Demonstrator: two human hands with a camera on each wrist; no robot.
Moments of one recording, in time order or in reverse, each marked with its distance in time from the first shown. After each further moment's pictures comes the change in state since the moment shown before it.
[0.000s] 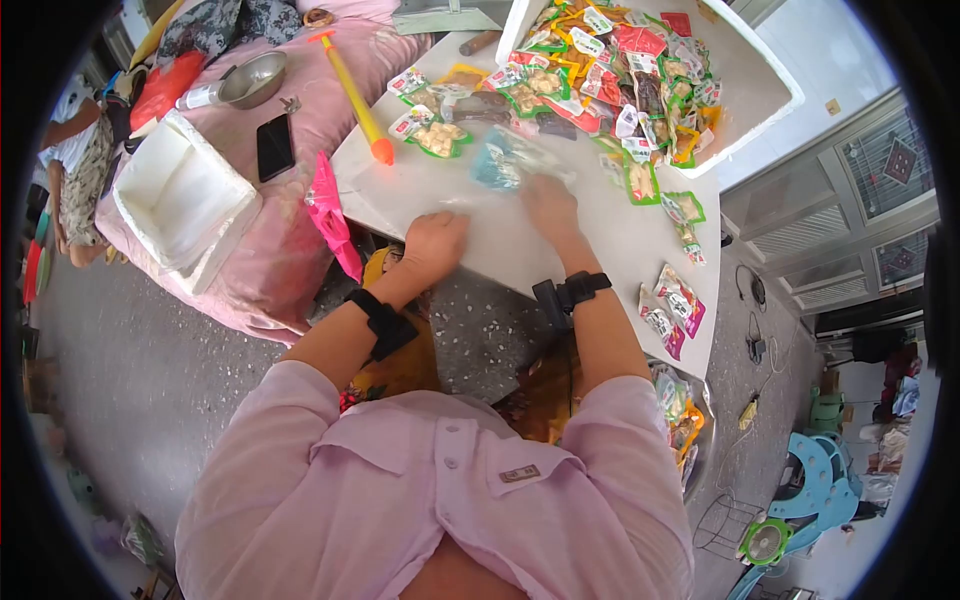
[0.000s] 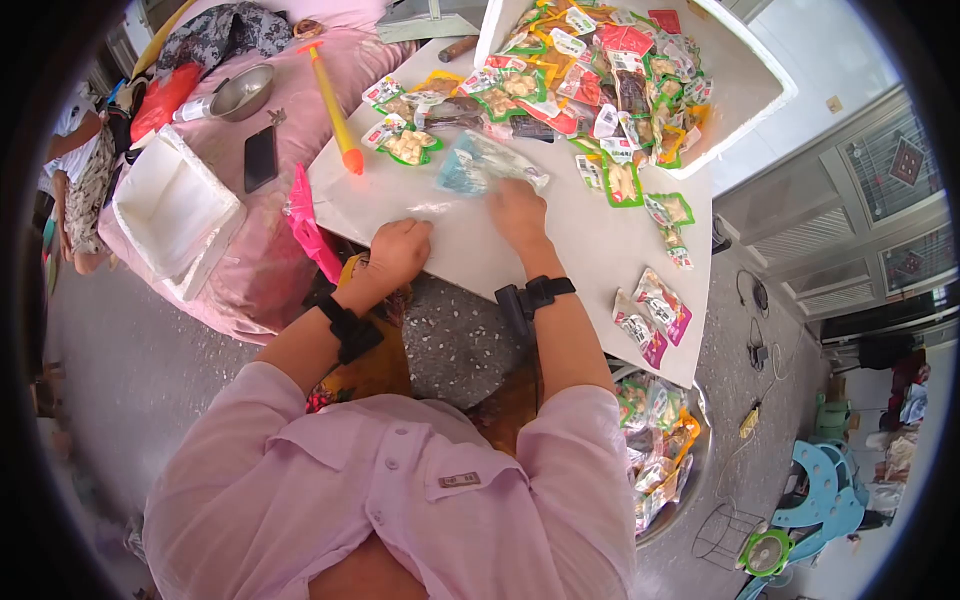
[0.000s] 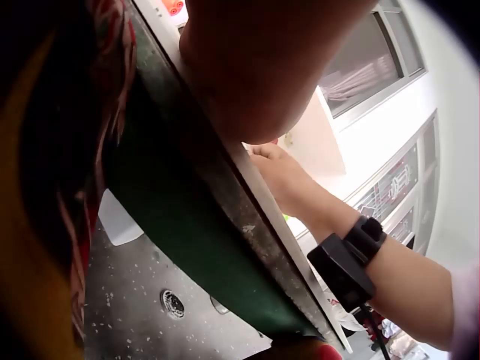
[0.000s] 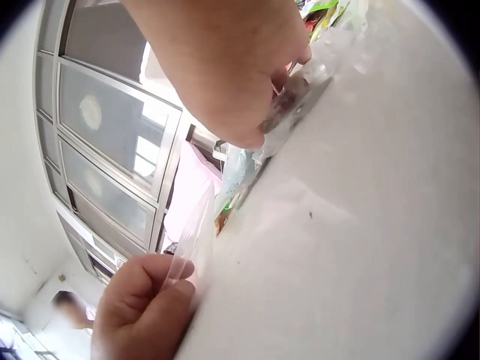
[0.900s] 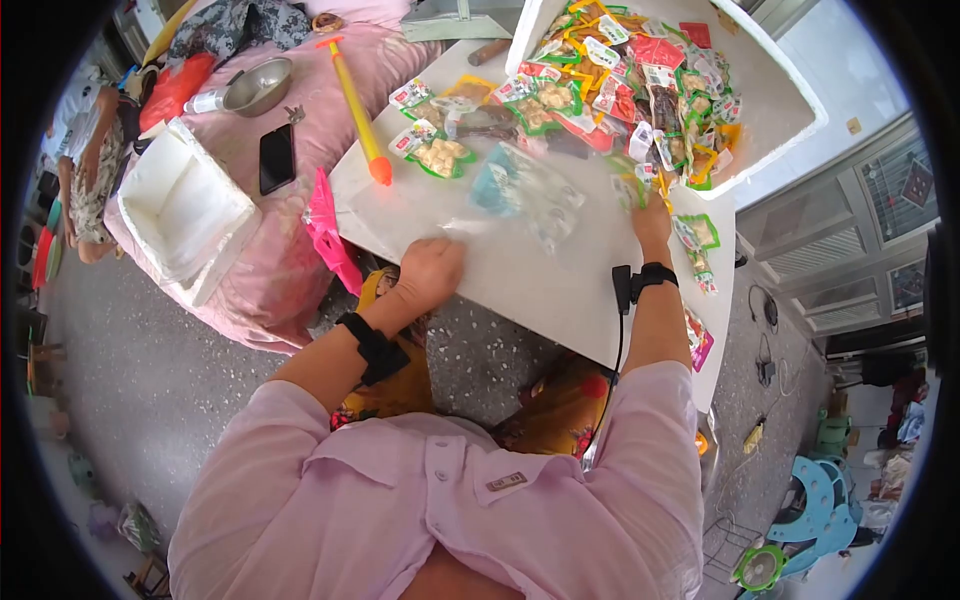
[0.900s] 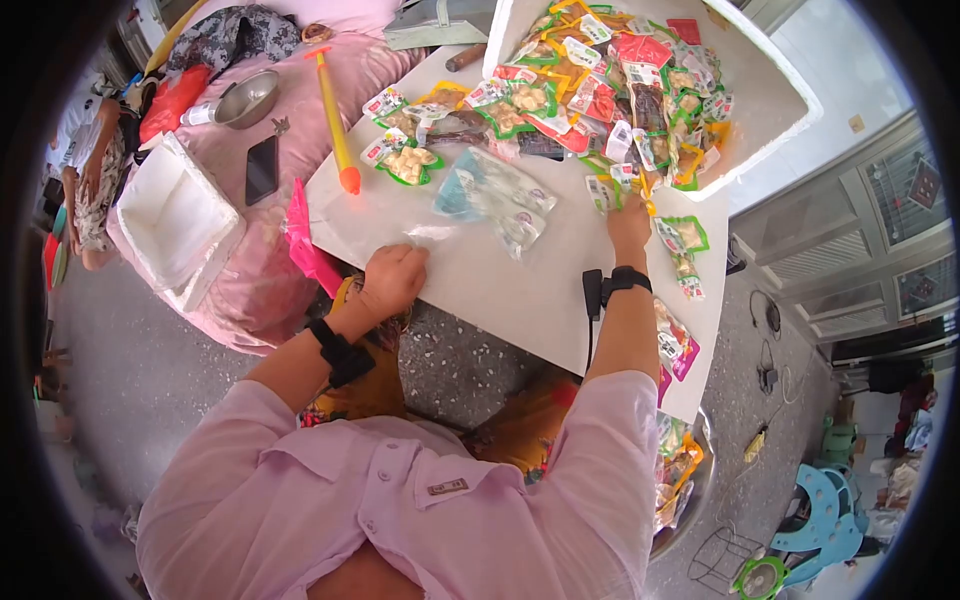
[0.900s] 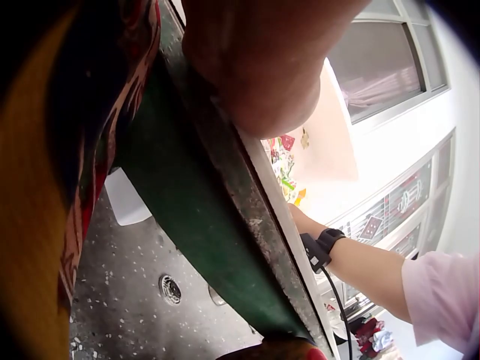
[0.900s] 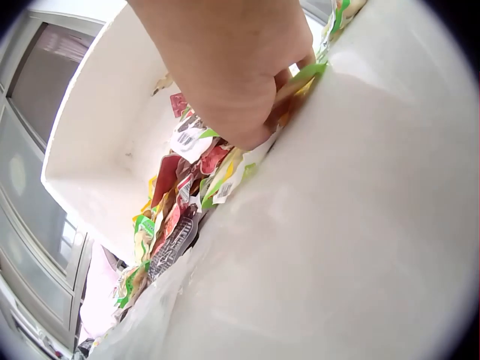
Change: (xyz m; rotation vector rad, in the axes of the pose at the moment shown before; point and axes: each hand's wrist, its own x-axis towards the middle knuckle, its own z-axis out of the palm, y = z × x) left_hand 0.001 -0.001 -0.001 -0.019 -0.027 0.005; right_hand 0.036 0.167 -0.041 -0.198 0.086 0.476
